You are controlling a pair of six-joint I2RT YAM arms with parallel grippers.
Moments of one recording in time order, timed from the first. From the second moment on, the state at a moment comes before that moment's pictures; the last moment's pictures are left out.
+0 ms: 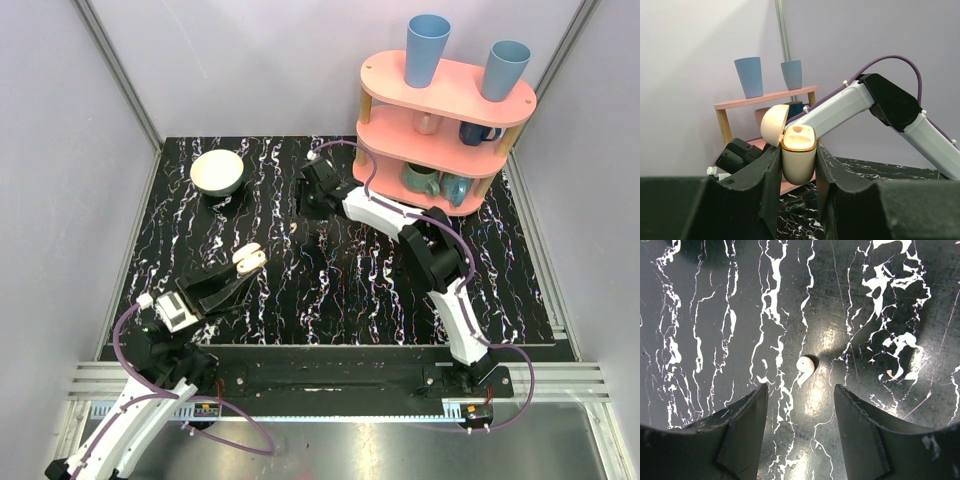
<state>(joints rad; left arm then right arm) -0.56 0.08 0.24 0.54 0.37 -0.10 0.69 2.27 1.85 -0.36 -0.04 0.64</state>
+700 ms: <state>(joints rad) -0.56 0.07 0.22 0.56 0.37 -0.12 0.72 2.41 2.00 -0.44 0.03 0.64</state>
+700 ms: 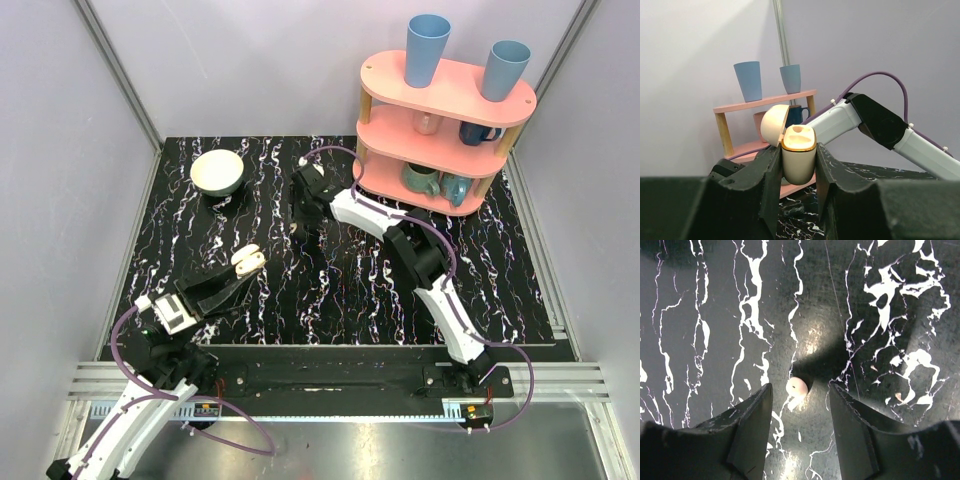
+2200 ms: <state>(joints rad) -0.56 0.07 0.22 0.56 0.37 -0.12 0.79 2.55 2.26 -0.64 0.24 0.58</state>
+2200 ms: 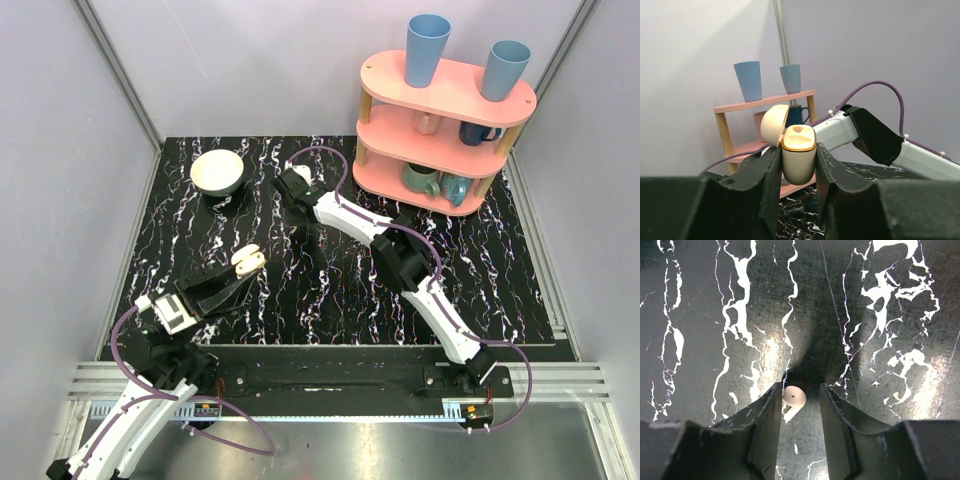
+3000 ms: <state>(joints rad) -0.56 0.06 0.22 0.54 0.37 -0.12 0.80 2.55 2.26 -0.66 0.25 0.59</state>
